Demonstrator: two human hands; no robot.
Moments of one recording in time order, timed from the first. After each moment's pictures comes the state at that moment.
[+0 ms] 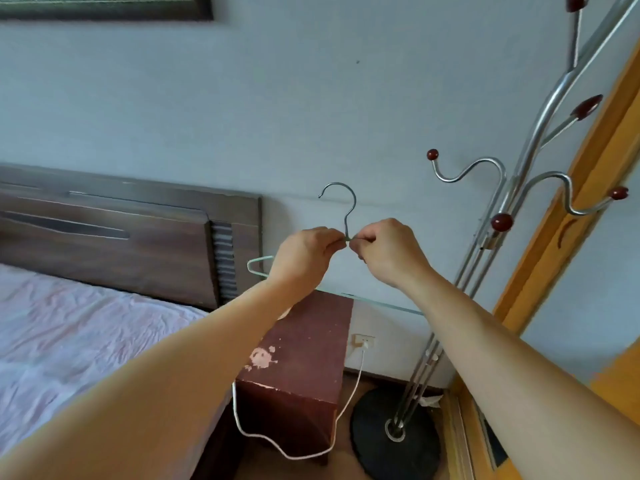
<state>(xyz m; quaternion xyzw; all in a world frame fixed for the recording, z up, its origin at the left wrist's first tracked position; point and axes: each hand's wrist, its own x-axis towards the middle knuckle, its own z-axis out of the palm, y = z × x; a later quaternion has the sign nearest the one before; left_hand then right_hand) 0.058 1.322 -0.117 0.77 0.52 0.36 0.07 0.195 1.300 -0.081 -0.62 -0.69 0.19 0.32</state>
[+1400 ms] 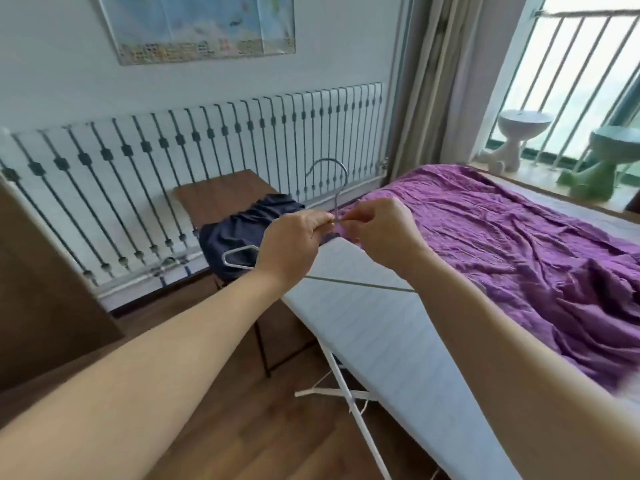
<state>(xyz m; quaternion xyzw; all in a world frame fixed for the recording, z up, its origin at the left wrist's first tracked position) -0.003 0.422 -0.132 -0.12 0.91 0.21 -0.33 -0.089 0.543 -0.098 0.35 -0.84 0.42 -0.02</state>
